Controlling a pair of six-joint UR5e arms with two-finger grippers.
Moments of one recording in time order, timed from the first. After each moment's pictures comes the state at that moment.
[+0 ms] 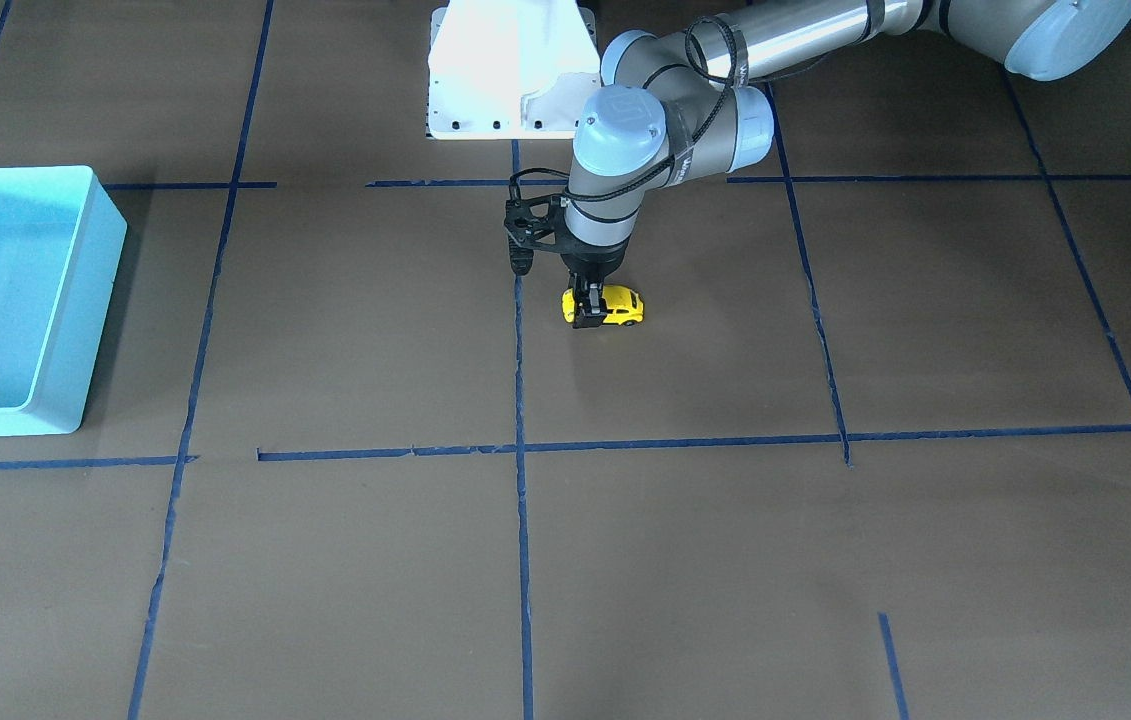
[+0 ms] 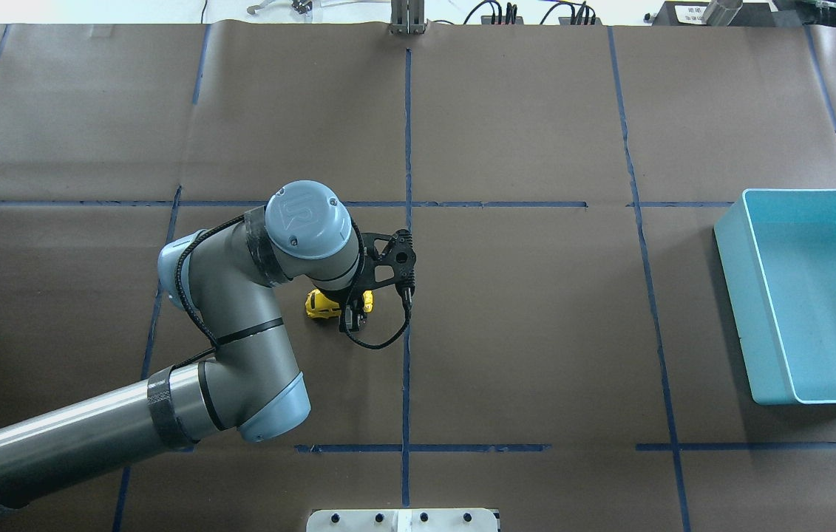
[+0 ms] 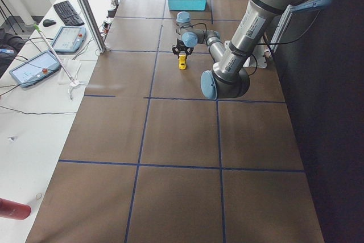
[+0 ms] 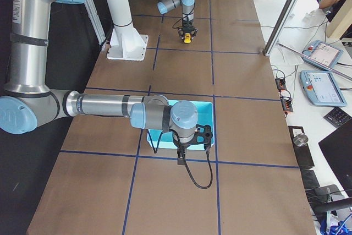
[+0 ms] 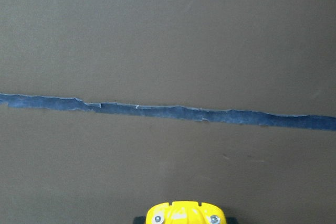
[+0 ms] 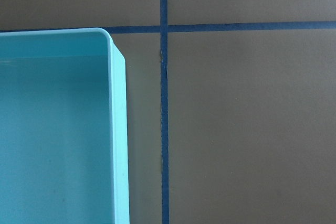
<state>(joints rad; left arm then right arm) -0.49 -2.27 -1.54 -1.74 -1.89 0.26 1.61 -1.73 1.75 -1.62 2.38 -0.03</state>
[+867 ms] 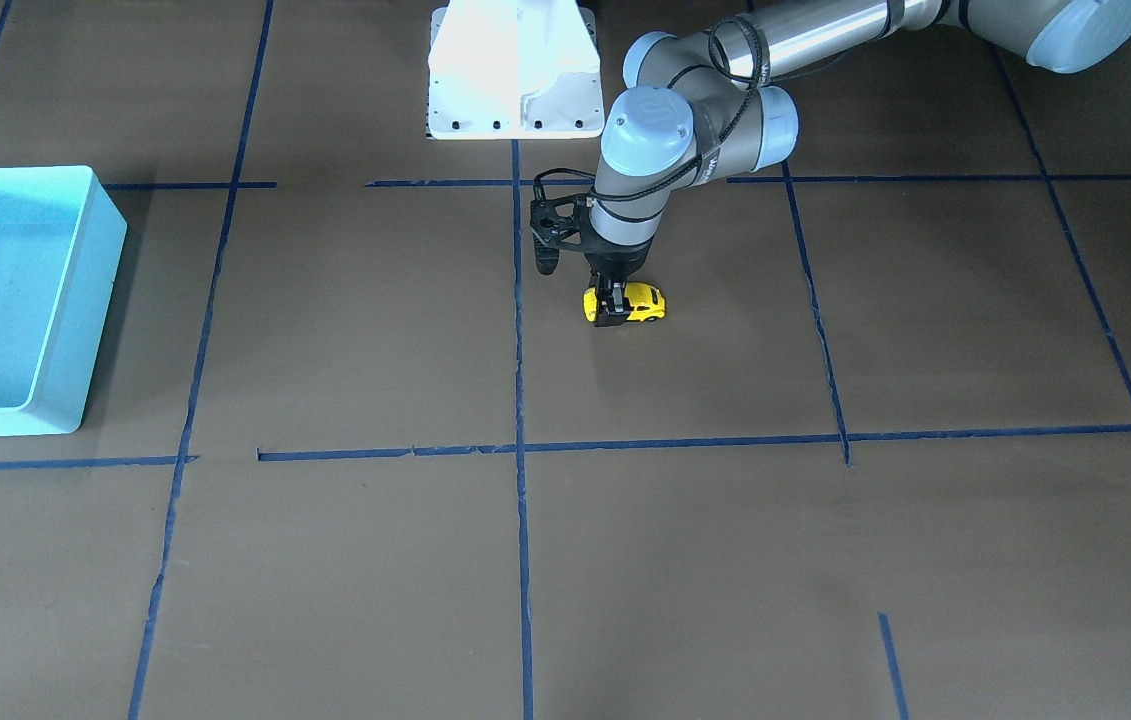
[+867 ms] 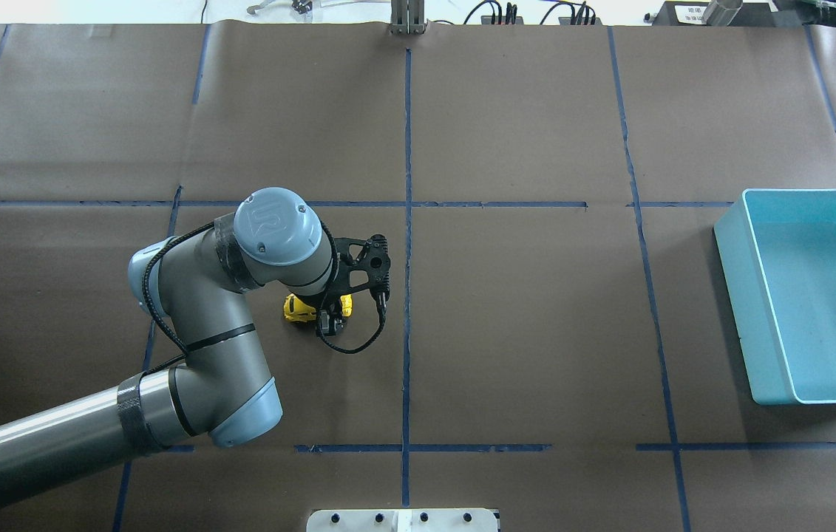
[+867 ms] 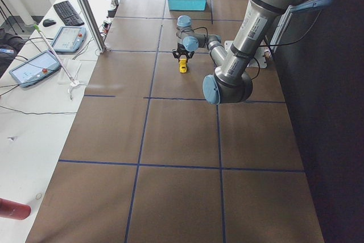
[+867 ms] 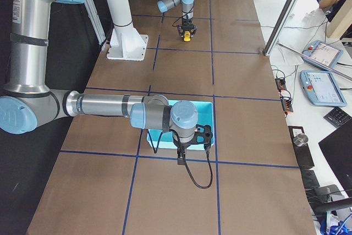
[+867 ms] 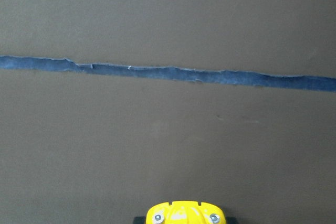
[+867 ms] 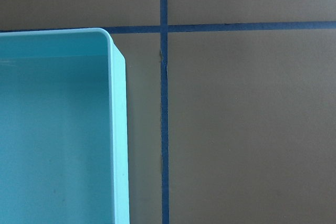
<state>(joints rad) -0.50 -2.21 -1.57 -1.76 -1.89 0.26 1.61 -1.73 1.75 -1.62 2.38 -0.03</state>
